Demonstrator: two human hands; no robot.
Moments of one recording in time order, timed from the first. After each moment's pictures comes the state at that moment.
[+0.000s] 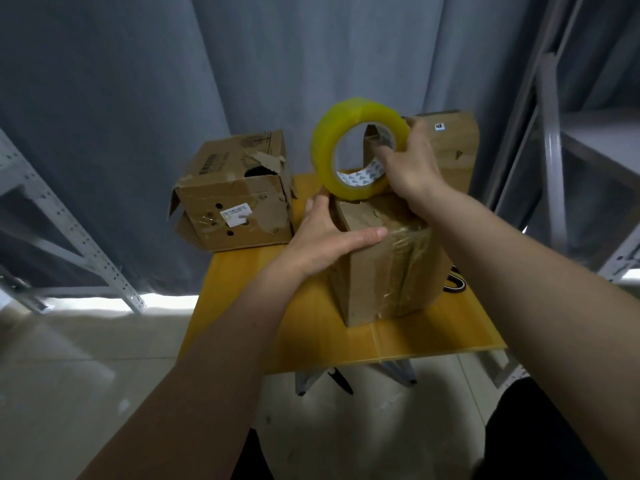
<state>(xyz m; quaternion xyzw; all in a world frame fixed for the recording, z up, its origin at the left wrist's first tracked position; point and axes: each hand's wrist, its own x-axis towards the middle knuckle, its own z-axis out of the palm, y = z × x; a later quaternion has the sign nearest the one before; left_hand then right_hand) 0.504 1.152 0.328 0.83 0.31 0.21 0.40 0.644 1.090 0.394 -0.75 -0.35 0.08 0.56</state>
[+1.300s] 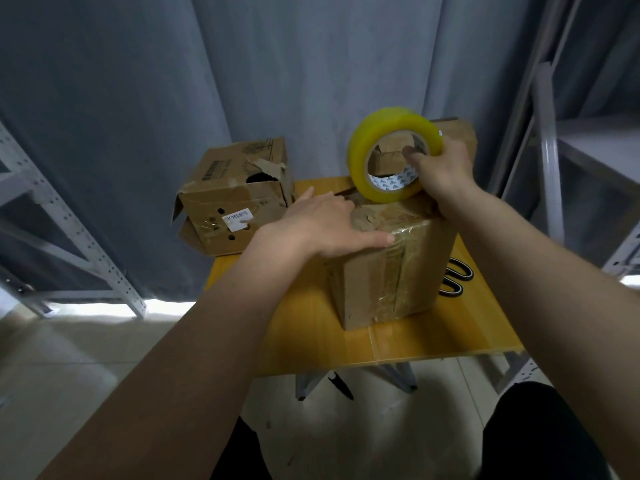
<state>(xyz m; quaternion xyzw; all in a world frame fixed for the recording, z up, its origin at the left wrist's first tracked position) 0.514 1.141 0.383 0.96 0.27 -0.04 0.00 0.667 1.061 0.398 -0.76 -0.29 0.07 0.57</state>
